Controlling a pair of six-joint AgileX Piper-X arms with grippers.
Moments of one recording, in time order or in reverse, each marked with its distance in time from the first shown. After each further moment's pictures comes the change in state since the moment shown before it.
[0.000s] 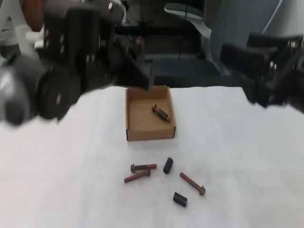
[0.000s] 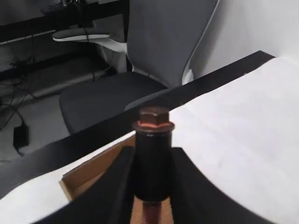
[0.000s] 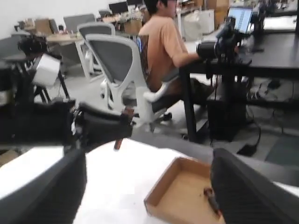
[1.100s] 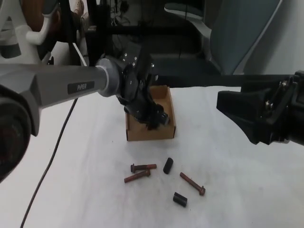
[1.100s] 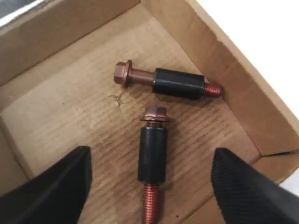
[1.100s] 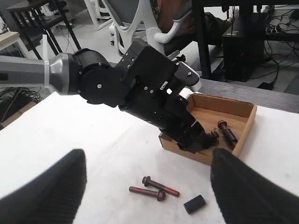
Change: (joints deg) left arm -1.0 37.0 -28.4 24.7 -2.8 -0.1; right arm 0.0 -1.2 0.0 11.7 -3.8 1.7
